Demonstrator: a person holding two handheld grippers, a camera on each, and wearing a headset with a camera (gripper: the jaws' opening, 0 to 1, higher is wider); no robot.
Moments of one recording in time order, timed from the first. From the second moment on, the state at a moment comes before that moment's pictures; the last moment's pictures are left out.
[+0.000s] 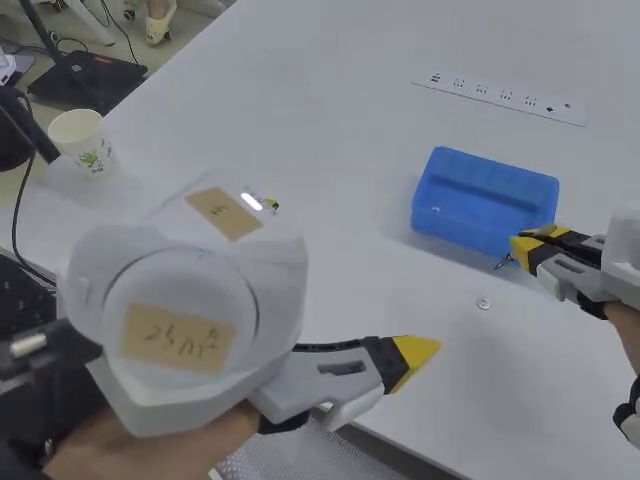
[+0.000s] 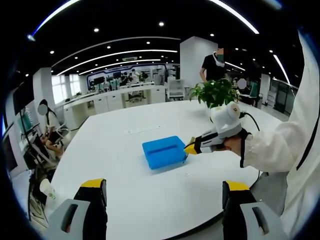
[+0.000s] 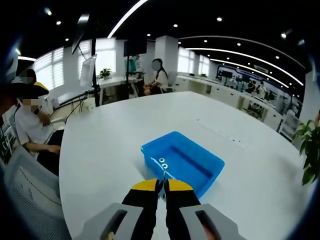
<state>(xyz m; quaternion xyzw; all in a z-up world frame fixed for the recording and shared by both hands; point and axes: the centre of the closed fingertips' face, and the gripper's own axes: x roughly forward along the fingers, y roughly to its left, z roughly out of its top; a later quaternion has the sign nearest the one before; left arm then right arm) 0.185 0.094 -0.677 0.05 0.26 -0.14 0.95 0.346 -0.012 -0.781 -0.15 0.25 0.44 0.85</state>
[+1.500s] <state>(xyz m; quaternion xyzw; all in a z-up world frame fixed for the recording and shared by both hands) 0.184 0.088 -0.682 0.05 0.27 -0.15 0.95 0.324 -0.018 -0.810 -0.14 0.29 0.44 0.84</state>
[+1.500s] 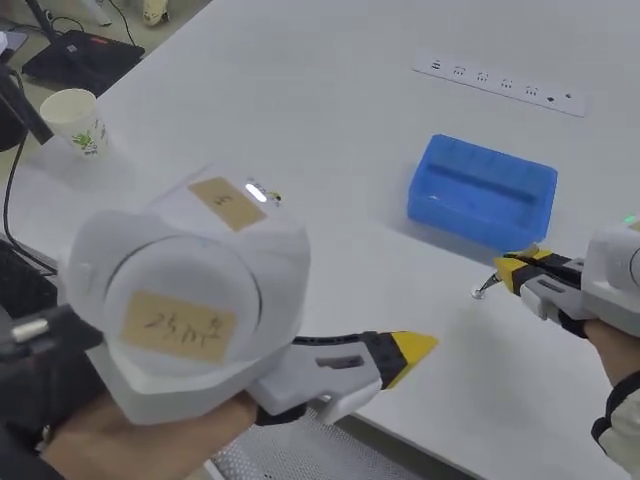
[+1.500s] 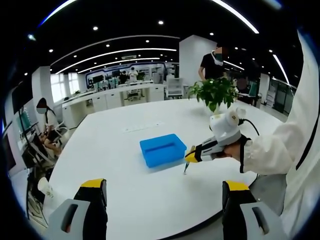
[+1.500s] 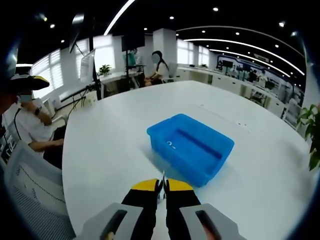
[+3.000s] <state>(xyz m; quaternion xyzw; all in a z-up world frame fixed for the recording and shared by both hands) 0.186 0.087 -0.680 0.05 0.26 -0.15 0.95 0.330 -0.020 -0.813 -0.13 0.29 0.42 0.85</state>
